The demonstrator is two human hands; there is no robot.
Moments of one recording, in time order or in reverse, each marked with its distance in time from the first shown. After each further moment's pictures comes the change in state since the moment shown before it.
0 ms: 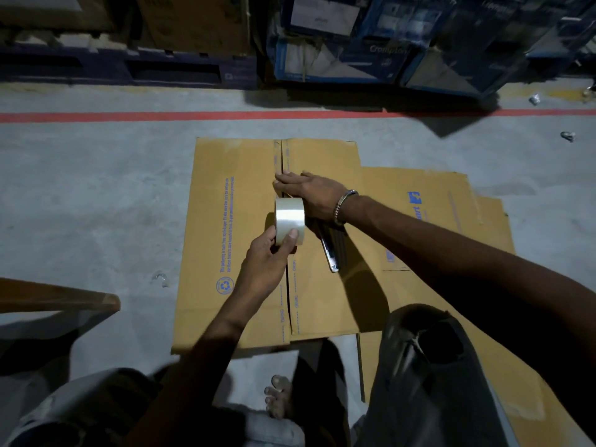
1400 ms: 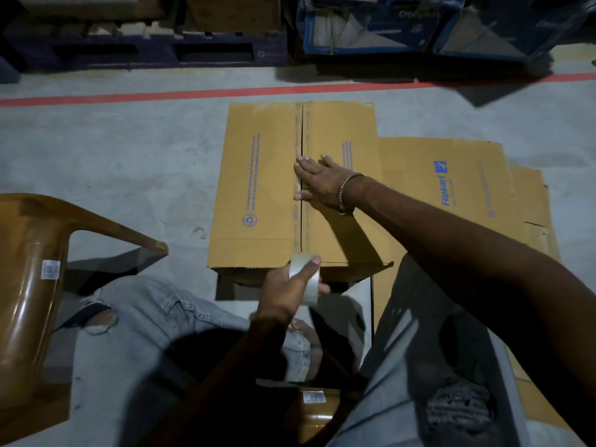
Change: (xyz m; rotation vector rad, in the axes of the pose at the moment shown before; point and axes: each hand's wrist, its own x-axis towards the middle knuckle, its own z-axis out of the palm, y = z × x) left_hand -0.174 -0.003 0.045 -0.042 0.125 -0.412; right_hand -0.054 -0.062 0.025 -0.175 -0.192 0.079
